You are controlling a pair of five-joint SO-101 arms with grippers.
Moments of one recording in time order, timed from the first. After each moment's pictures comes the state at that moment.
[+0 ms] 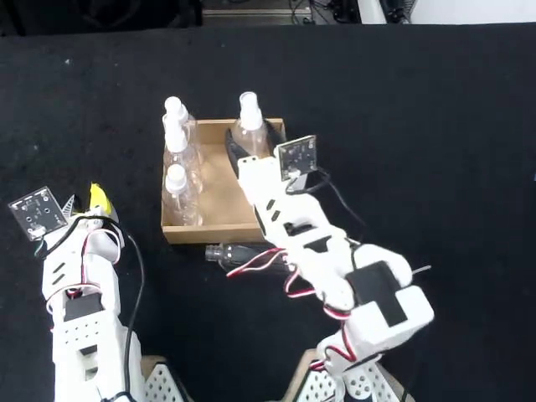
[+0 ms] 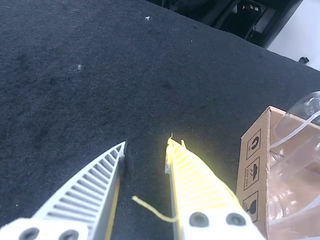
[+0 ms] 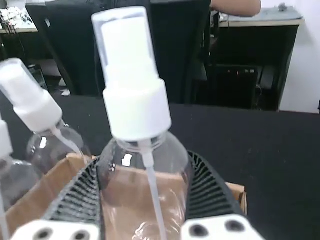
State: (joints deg) left arm -23.2 -68.0 95.1 0.5 10.2; right arm -21.3 8.0 61.0 -53.0 -4.5
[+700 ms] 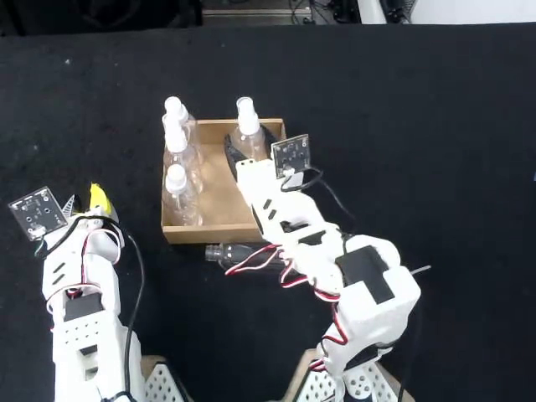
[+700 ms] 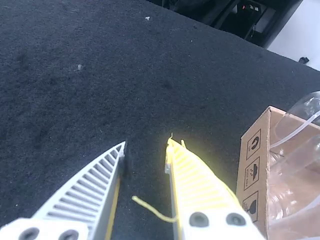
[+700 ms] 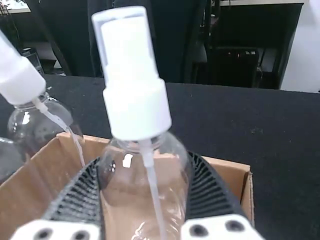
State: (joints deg) left arm -23.2 -68.0 95.1 0.5 10.2; right arm -21.3 14.1 58.0 -53.0 -4.6
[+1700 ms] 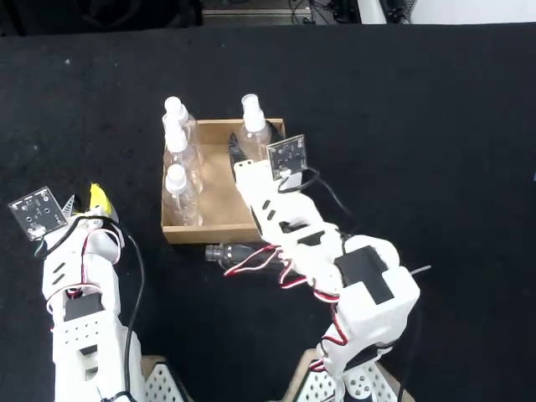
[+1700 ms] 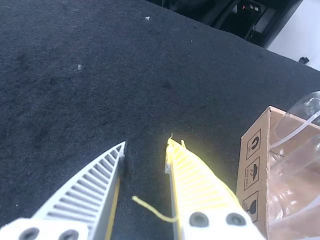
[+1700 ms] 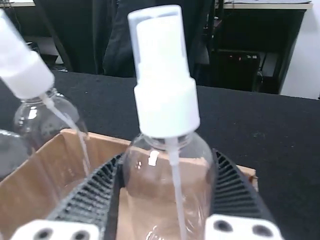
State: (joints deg) left arm -23.2 -68.0 95.1 0.5 10.2; right arm -22.2 14.1 58.0 -53.0 -2.4
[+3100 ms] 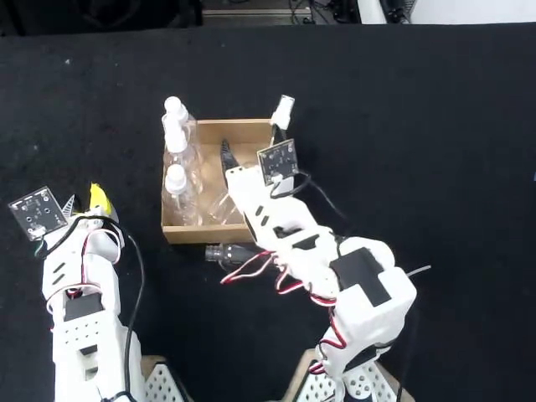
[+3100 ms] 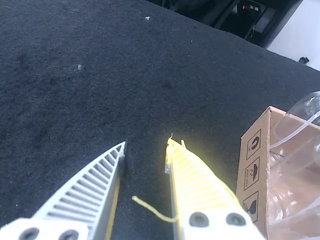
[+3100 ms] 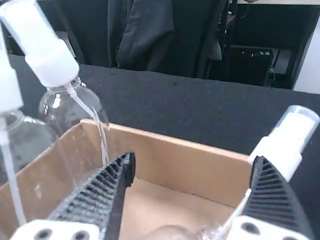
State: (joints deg) left arm -23.2 -68.0 95.1 0.5 10.2; right arm -24.4 13.8 59.8 -53.0 -2.5
